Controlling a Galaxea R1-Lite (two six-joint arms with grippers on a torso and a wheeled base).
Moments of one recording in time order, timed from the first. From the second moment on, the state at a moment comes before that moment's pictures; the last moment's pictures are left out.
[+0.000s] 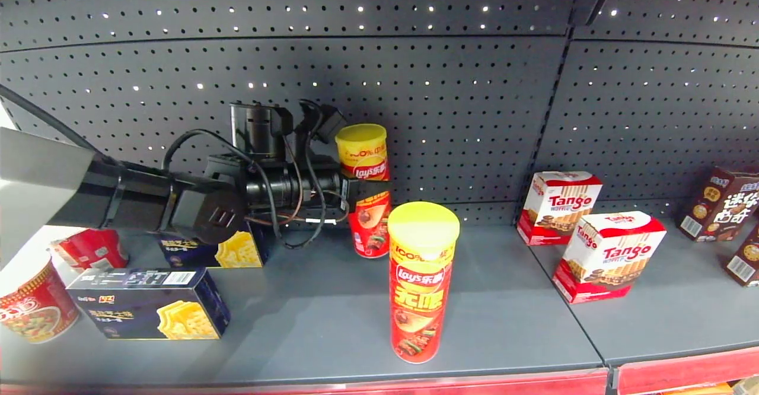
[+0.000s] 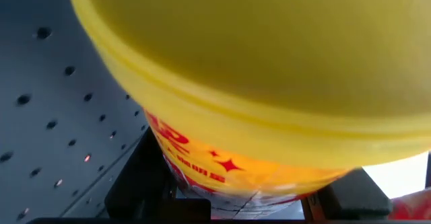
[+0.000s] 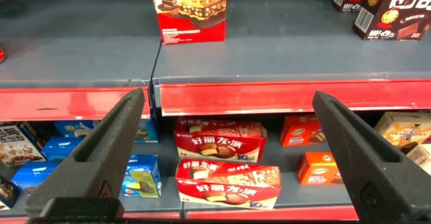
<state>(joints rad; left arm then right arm) -0.36 2.02 -1.30 -0.46 -0.55 0.05 -0.01 0.00 0.00 0.01 0.02 -0.01</state>
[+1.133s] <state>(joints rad) -0.39 2.15 -1.41 -0.47 -0.55 0.05 -0.01 0.00 0.00 0.01 0.02 -0.01</state>
